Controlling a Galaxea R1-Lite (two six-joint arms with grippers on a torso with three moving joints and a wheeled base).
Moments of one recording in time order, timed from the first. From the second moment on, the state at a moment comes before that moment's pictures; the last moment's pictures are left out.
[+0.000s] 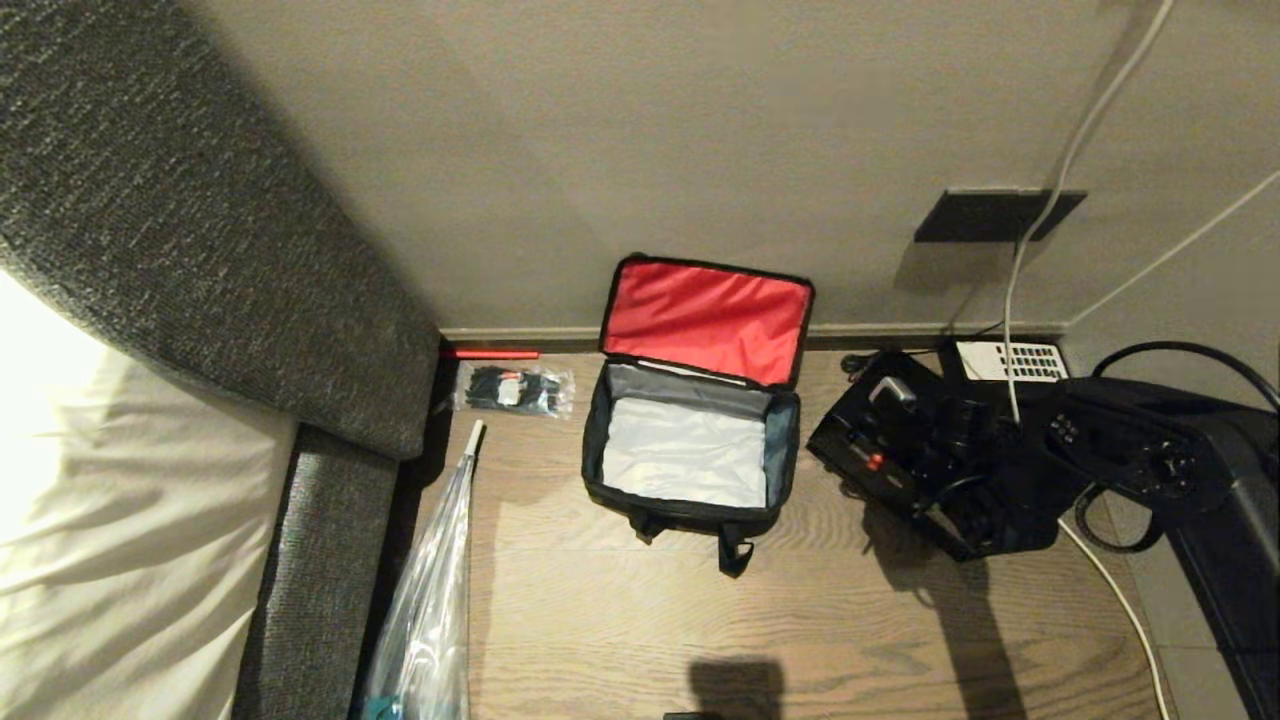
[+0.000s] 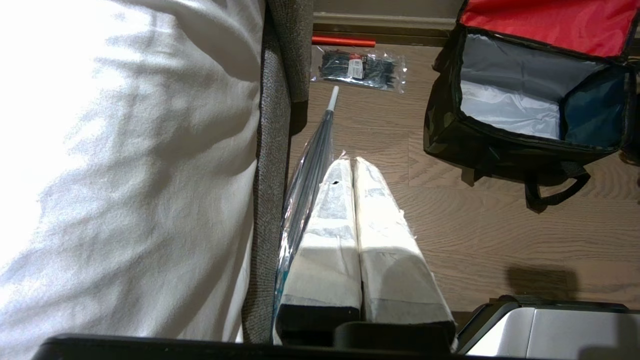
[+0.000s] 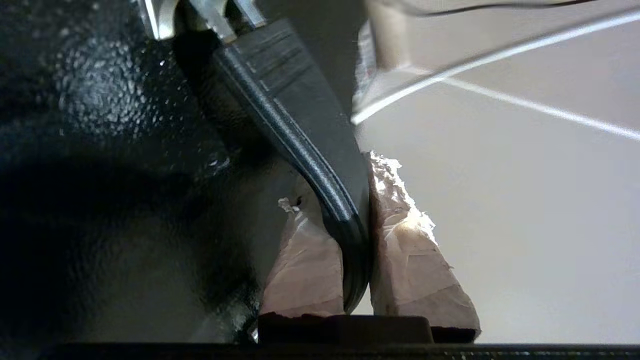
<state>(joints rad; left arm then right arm) 0.00 0.00 0.00 0.00 0.00 -0.01 0.09 2.51 -1.17 -1.31 -0.72 -1.19</state>
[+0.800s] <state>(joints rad) 0.00 0.00 0.00 0.00 0.00 -0.01 0.33 2.01 -0.90 -1.18 -0.75 -1.21</state>
